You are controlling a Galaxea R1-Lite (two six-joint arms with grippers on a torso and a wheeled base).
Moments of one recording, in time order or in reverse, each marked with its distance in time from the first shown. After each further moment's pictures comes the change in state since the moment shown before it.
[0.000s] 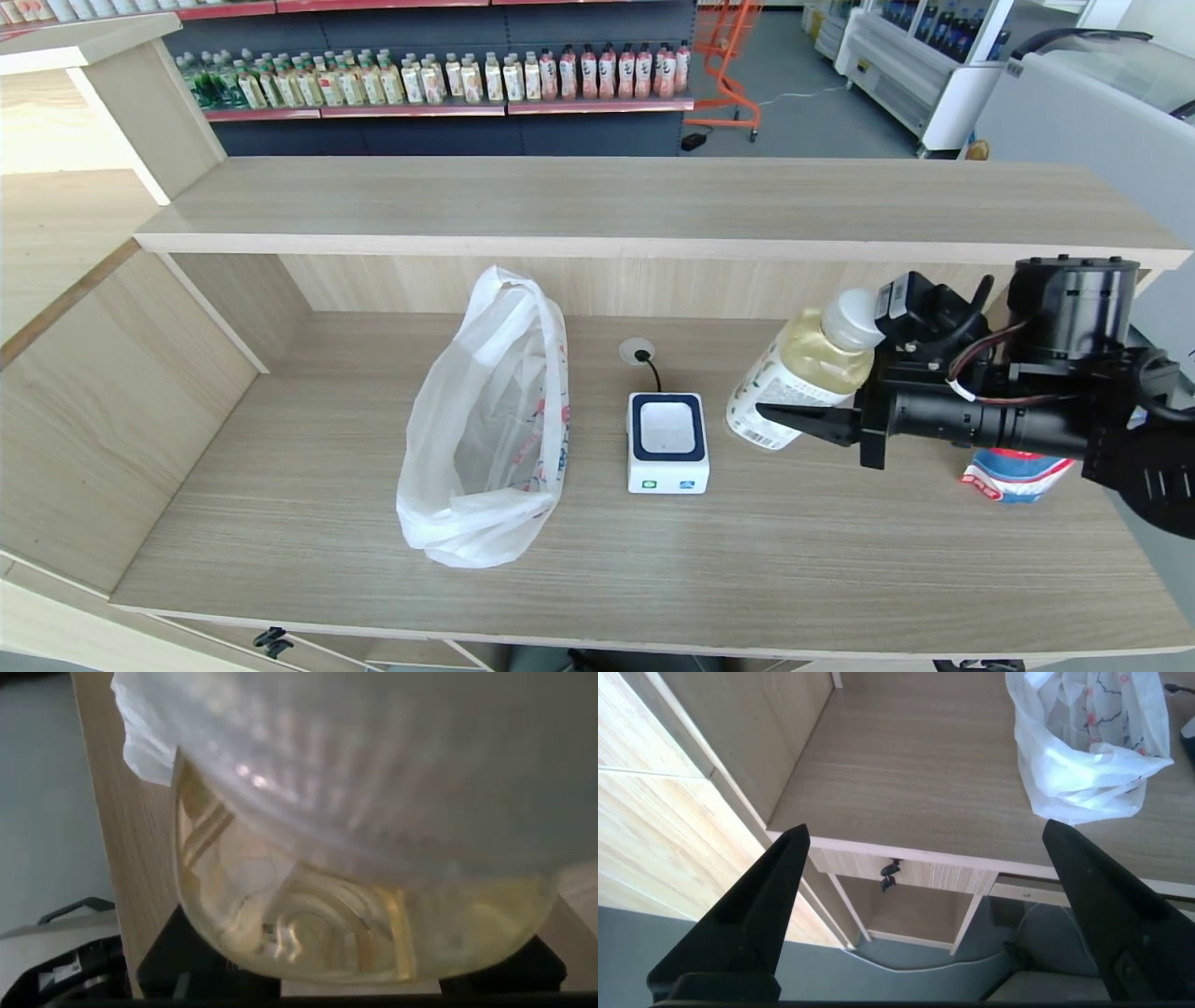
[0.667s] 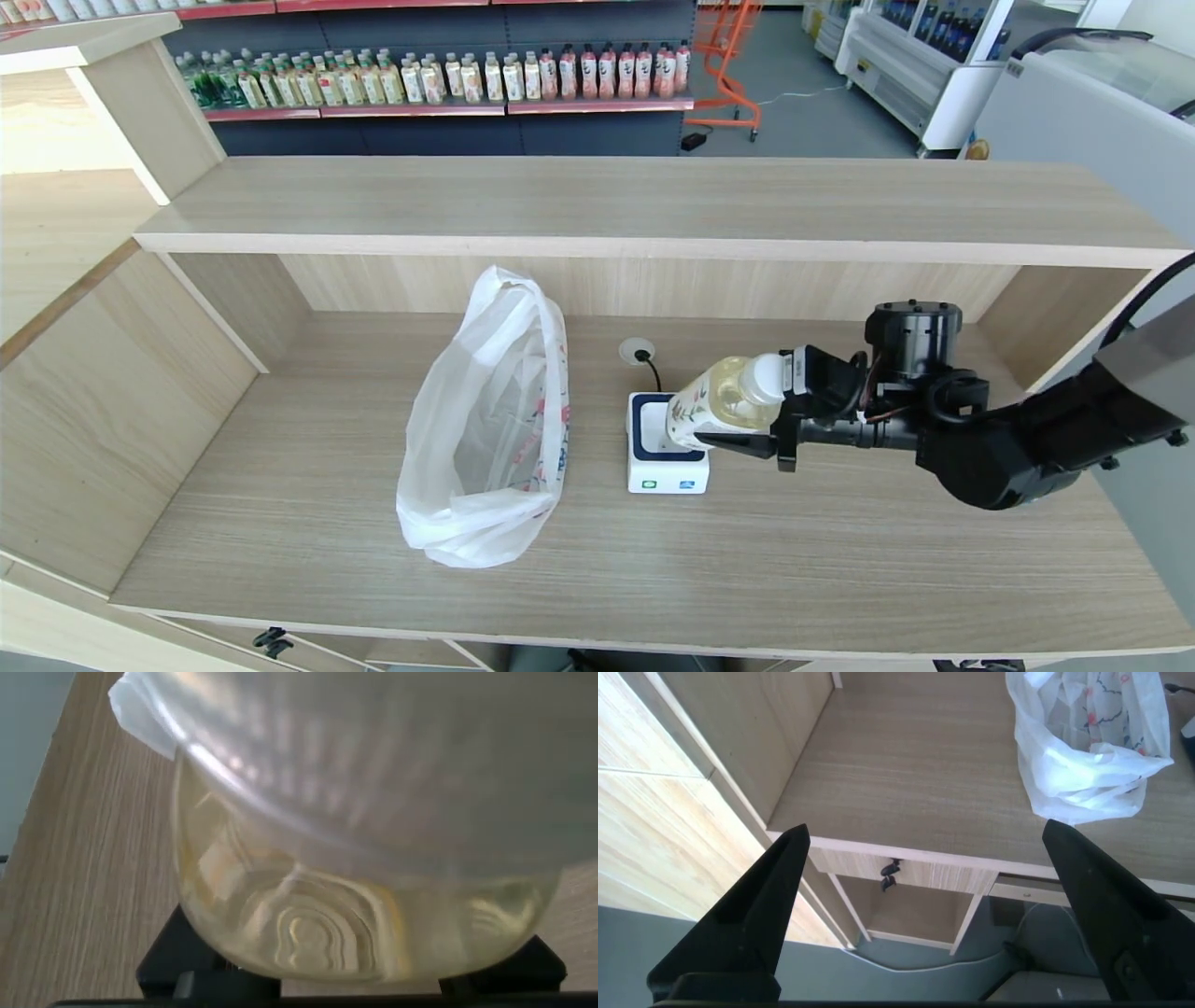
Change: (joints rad) left arm 0.000 0.000 0.000 0.000 0.000 0.000; right arm 0.013 0.354 -0.163 -0.171 0.213 -0.310
